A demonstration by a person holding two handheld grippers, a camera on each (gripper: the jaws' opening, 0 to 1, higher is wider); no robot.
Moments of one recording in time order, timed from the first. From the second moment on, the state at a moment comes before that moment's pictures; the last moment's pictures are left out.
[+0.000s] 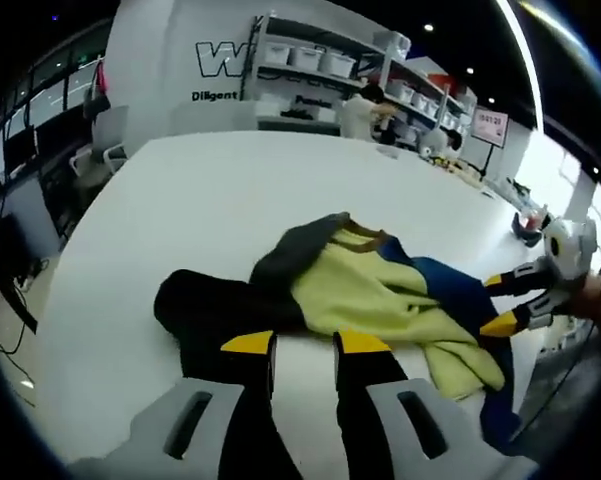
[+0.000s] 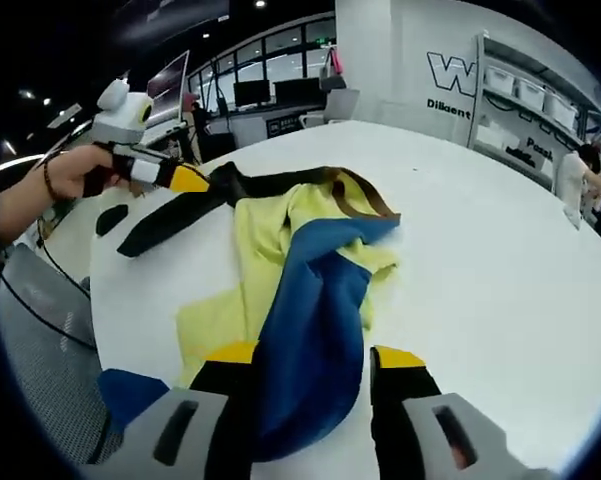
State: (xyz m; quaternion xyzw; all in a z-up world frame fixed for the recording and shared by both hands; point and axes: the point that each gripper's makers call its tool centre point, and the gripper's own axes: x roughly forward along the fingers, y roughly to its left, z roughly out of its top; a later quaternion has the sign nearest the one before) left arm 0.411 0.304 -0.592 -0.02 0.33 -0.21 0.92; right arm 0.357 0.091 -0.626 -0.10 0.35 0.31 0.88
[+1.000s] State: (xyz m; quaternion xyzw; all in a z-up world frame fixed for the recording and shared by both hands) left arm 0.301 0.184 -0.615 0.00 0.38 -0.43 0.82; right arm 0.355 0.098 -0.621 -0.12 0.34 0.32 0.87
